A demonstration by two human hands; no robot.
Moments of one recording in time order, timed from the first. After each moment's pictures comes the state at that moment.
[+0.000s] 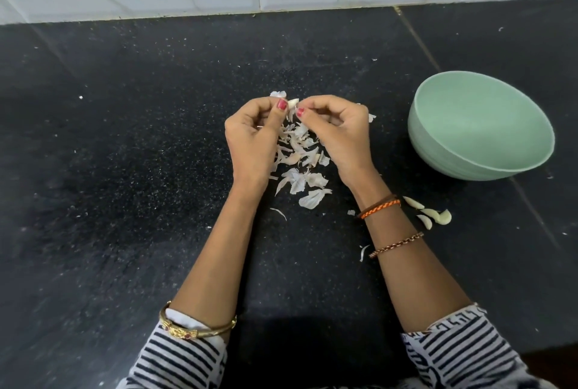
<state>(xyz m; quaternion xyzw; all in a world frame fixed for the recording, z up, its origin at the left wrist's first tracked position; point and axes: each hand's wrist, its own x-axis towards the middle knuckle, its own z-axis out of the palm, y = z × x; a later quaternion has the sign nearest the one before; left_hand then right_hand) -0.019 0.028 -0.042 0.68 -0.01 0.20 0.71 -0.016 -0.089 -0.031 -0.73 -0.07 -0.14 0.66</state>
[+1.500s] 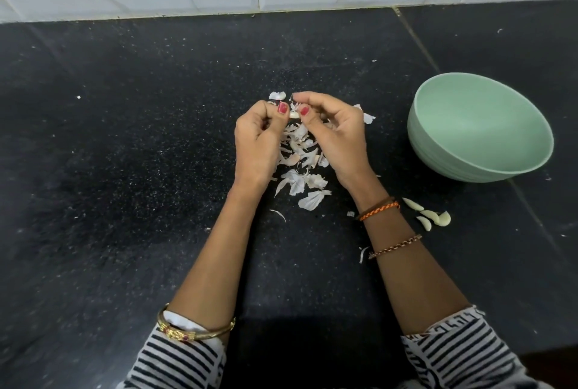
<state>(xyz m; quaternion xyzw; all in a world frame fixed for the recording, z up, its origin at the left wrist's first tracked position) -0.015 0.028 -0.044 0.70 -0.02 0.13 0.70 -0.014 -0.089 -0.036 -0.73 -0.12 -0.12 0.66</state>
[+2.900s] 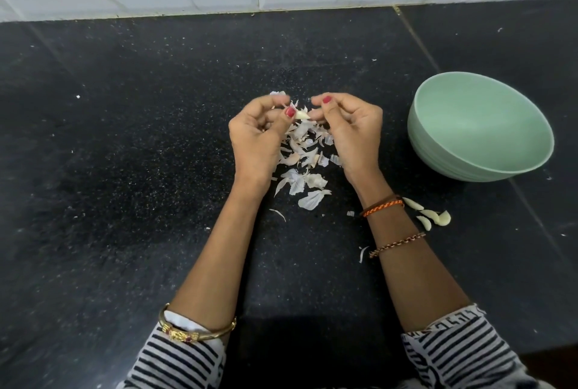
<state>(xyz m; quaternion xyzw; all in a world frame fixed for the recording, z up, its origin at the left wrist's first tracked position) -0.020 0.025 -0.040 0.66 -0.01 0.15 0.74 -0.010 -0.098 -0.039 -0.74 -0.05 -0.20 0.64</state>
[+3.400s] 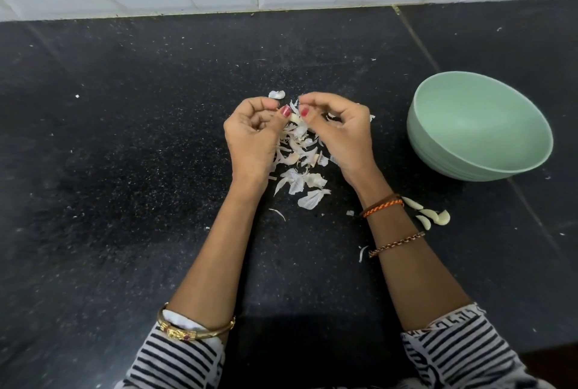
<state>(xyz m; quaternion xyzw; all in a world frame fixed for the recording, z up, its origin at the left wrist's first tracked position) -0.020 0.027 -0.038 0.63 0.03 0.14 0.76 -0.010 -0.098 -0.039 -0.74 -0.10 -0.12 0.66</state>
